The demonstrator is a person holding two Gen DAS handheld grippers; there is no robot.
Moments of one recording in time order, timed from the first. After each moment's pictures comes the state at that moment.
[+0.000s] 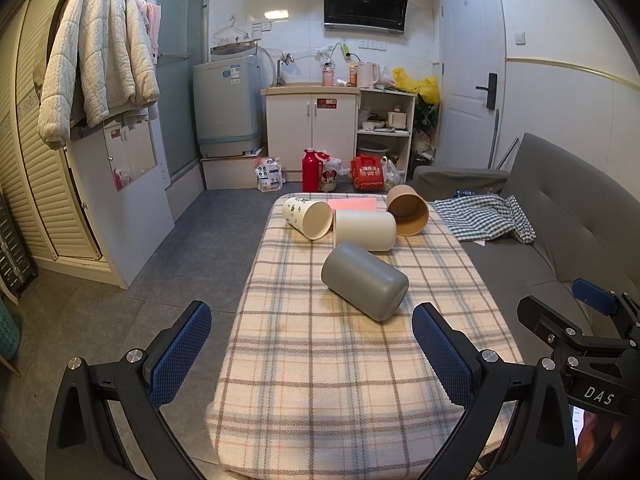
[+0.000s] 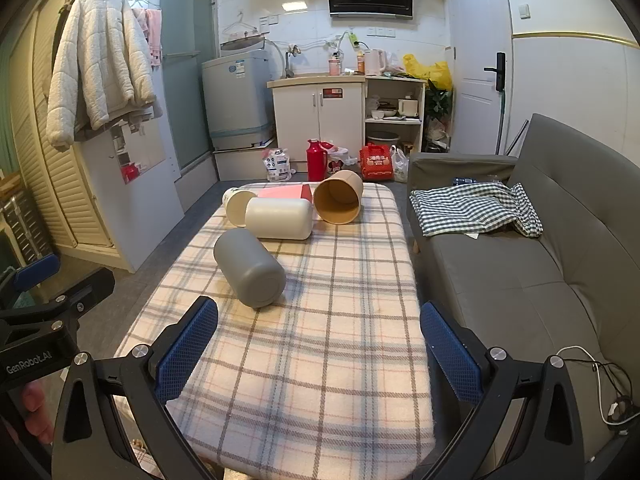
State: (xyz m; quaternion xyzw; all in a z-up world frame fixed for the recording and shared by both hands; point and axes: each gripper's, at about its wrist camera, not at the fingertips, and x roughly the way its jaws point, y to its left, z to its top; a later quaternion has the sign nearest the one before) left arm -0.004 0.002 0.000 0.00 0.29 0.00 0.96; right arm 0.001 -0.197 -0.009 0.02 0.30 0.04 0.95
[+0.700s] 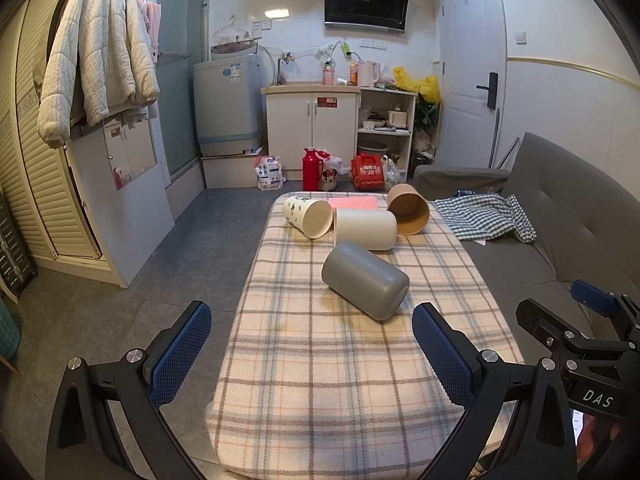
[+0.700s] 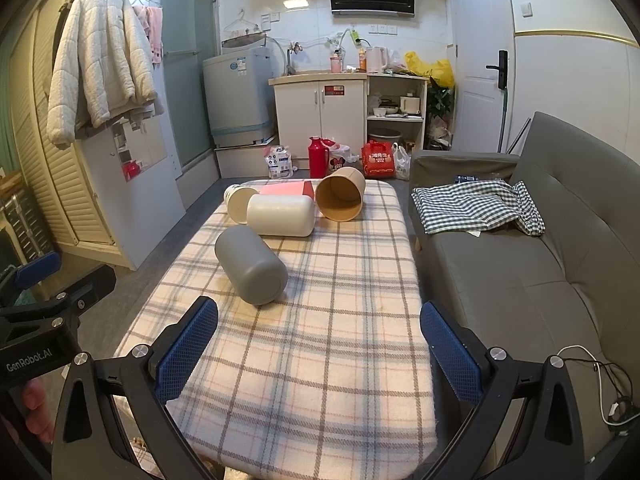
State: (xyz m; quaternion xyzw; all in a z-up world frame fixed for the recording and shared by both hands) left arm -0.003 0.002 0.000 0.00 0.29 0.00 0.96; right arm 0.000 -0.191 -0.013 0.01 0.30 0.04 0.95
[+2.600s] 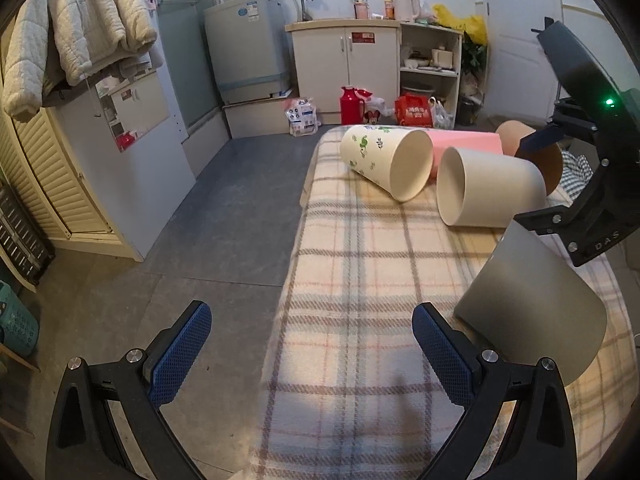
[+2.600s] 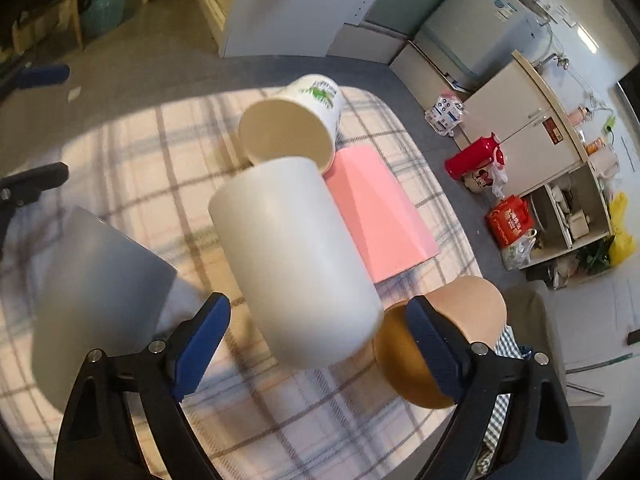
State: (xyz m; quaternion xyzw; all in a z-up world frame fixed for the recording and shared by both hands) left arm 0.179 0.055 -0.118 0.03 0.39 0.06 0.92; right arm 0.308 -0.092 -0.113 -0.42 0.41 0.30 0.75
